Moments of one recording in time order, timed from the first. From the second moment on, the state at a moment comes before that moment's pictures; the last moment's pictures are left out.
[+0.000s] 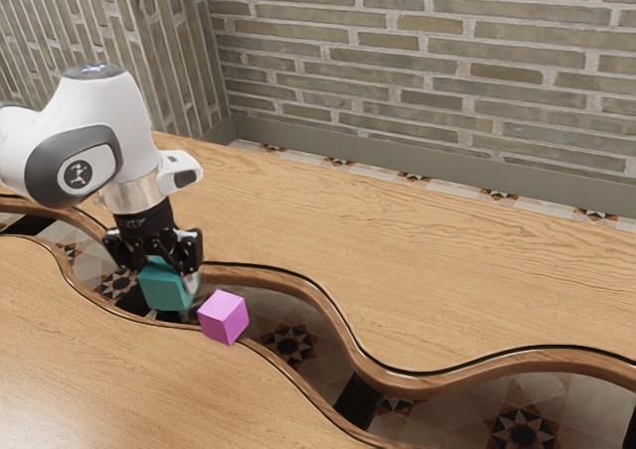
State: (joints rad) arm -0.21 -0.41 0.11 -2.41 0.04 2.00 -0.45
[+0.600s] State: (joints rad) arm -0.19 0.06 0.21 -2.18 -0.03 2.16 -0.27
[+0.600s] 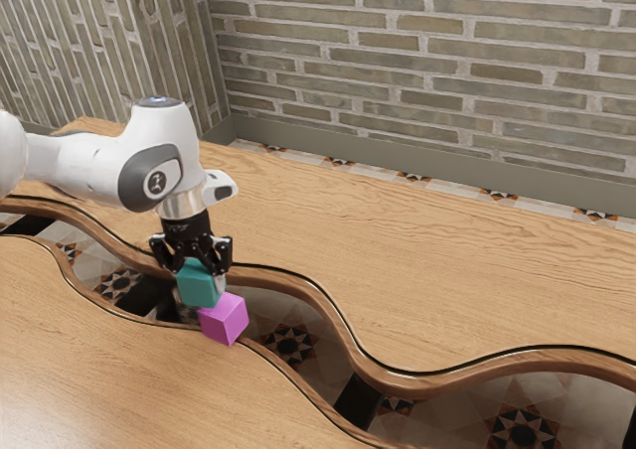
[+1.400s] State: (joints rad) arm -0.20 0.05 0.24 -2.22 -0.02 2.18 0.08
